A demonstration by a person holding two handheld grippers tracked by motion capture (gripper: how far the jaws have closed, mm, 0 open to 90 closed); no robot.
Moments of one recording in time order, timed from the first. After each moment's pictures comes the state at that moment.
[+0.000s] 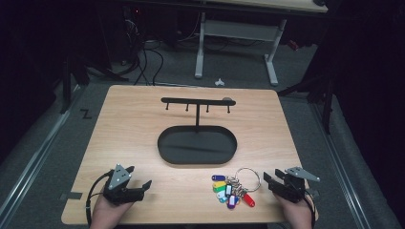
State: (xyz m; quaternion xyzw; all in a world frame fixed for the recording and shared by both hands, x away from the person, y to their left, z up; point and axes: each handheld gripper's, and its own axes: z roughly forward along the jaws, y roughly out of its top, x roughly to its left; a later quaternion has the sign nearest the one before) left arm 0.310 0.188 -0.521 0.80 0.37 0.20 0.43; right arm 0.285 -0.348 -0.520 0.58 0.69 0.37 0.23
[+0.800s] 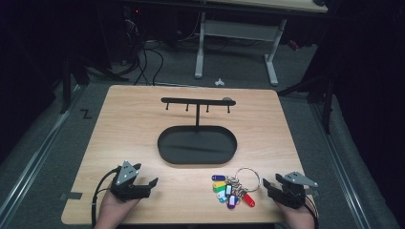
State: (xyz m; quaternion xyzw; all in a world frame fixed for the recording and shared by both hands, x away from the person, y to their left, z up) left arm 0.320 0.171 -0.521 0.80 0.36 0.18 0.44; right arm 0.268 -0.339 -0.517 0.54 0.73 0.34 0.25
